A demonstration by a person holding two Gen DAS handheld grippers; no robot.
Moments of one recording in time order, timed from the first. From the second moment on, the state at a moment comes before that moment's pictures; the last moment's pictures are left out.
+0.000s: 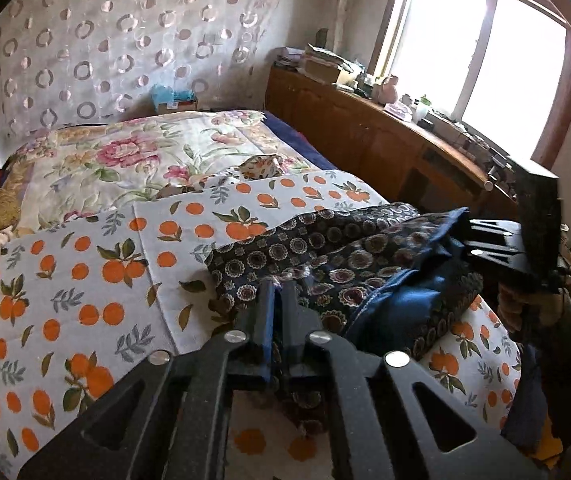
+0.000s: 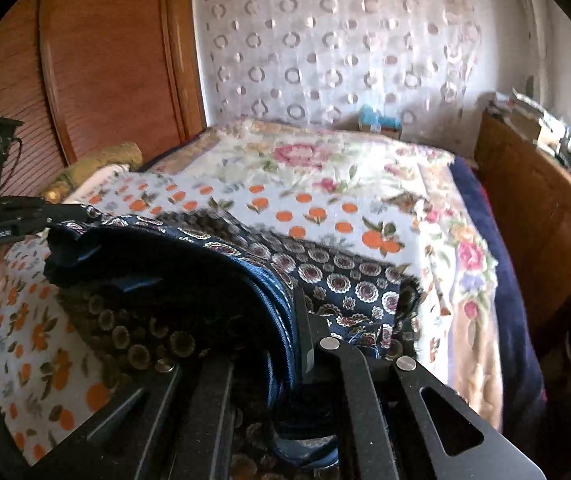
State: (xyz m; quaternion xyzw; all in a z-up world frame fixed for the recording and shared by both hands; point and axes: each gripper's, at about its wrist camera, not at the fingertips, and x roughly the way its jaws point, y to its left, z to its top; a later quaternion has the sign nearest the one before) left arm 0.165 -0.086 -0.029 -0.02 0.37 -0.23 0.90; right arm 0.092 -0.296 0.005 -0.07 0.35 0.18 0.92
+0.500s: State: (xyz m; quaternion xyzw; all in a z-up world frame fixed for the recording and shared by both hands) left arm 0.191 -0.073 -0.043 -0.02 0.39 -0.22 0.89; right arm 0.153 -0.291 0.011 -0.09 0.37 0.15 0.91
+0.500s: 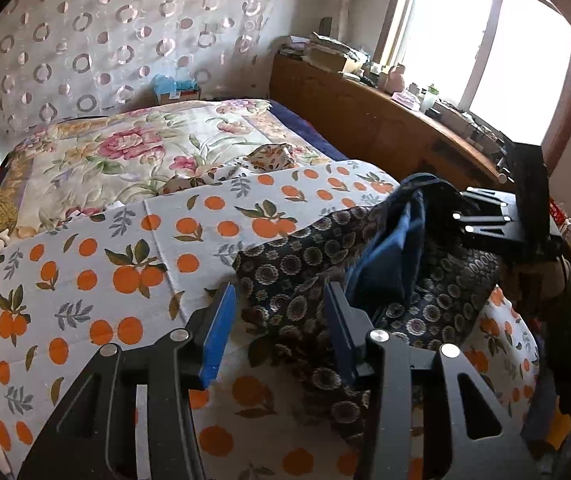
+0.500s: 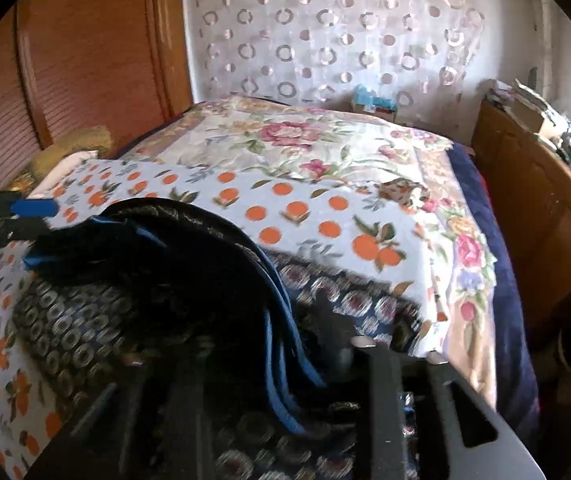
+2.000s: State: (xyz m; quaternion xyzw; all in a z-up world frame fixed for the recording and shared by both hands) left arm 0.256 -0.096 -0.084 0.03 0.44 -0.21 0.87; right arm 0.135 -0.331 -0.018 -0.02 0.42 0.12 0.90
